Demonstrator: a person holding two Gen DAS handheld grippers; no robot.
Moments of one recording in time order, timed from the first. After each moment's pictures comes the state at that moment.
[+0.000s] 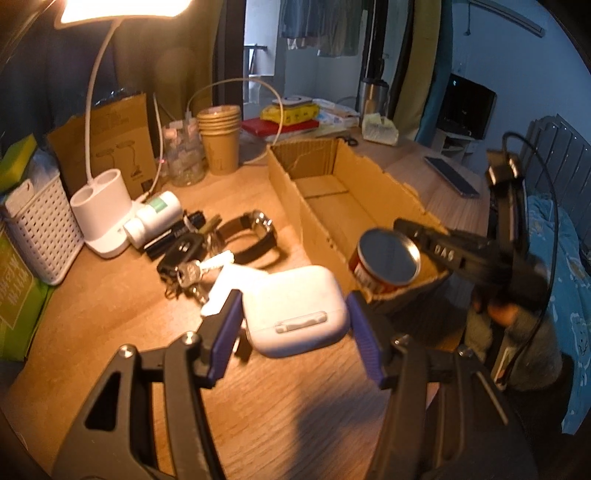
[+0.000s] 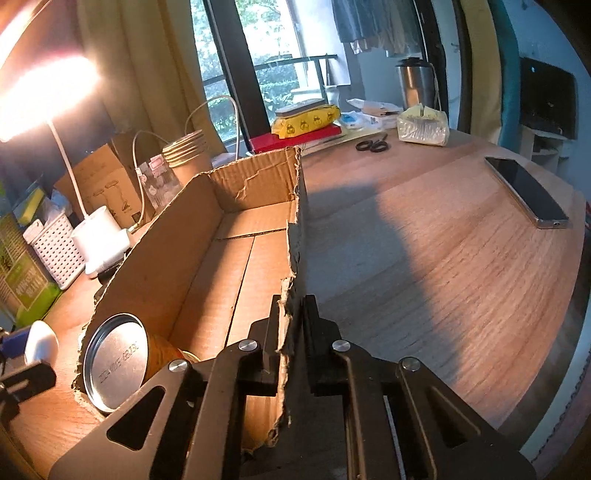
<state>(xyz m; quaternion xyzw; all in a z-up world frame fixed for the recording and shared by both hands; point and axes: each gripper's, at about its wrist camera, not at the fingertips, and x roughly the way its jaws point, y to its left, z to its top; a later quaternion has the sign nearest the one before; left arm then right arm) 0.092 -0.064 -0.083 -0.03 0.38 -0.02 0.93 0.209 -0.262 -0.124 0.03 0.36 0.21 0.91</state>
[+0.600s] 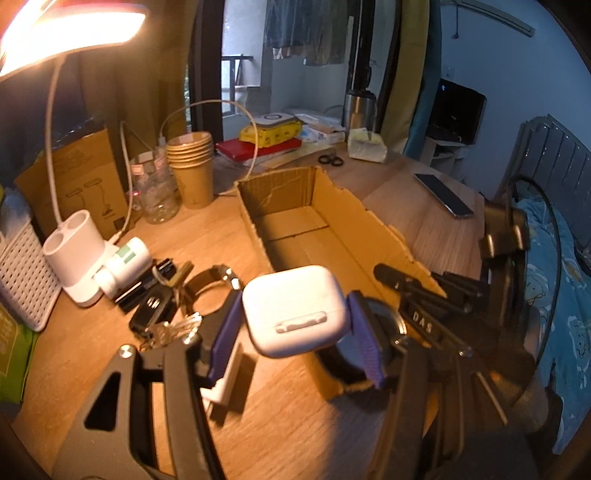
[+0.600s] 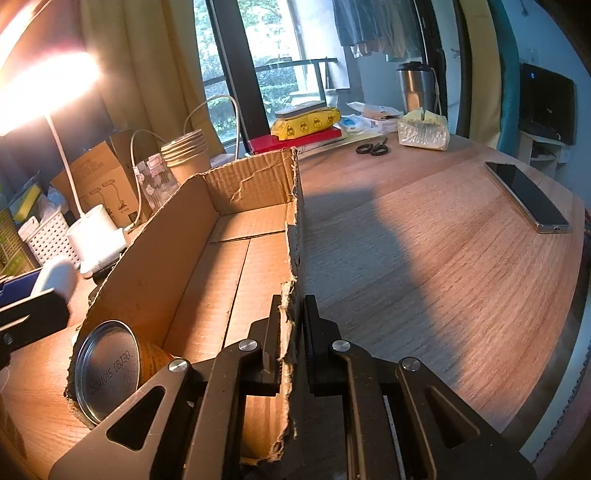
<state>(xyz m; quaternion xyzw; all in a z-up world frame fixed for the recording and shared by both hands) 0.145 -0.085 -0.069 -0.02 0.36 -0.04 0.93 0.212 -0.256 -0.126 0.02 0.35 0.21 0.91</state>
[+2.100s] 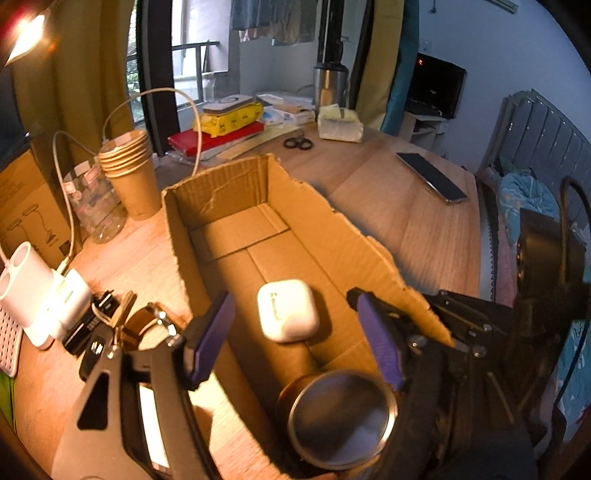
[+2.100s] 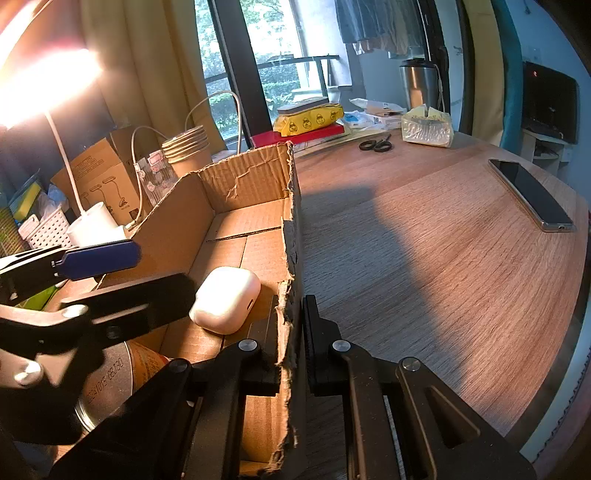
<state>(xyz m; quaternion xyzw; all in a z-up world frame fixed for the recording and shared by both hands) 0.201 -0.118 -0.085 0.00 0.39 -0.09 0.92 0.213 -0.253 -0.129 0.02 0.36 0.21 0.91</state>
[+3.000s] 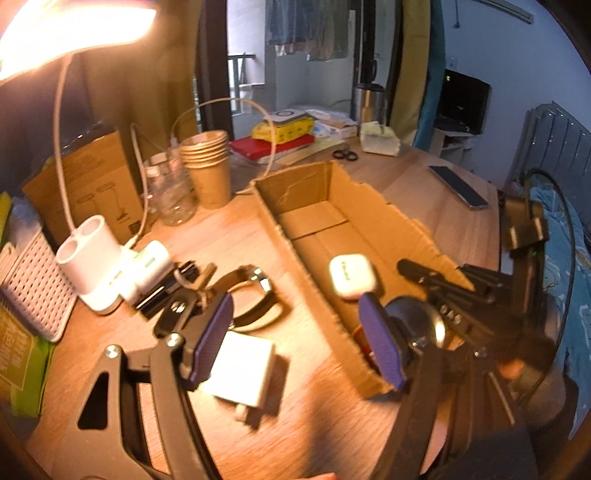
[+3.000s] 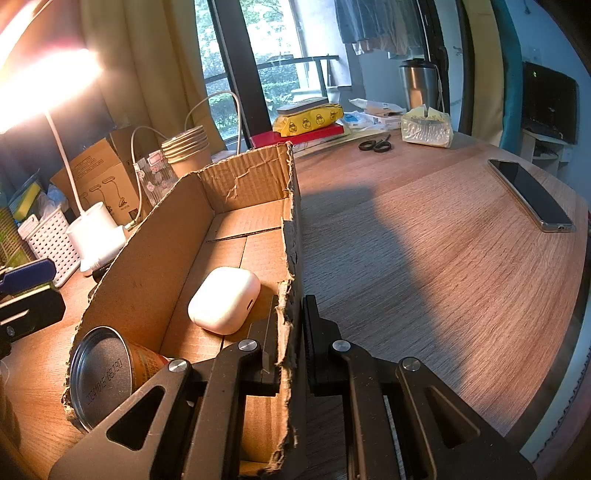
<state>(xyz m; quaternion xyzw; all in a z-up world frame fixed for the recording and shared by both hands) 0.143 -0.062 -0.071 0.00 0.37 -0.02 0.93 0.213 -0.253 -0.129 0.02 0.36 0.21 0.91</state>
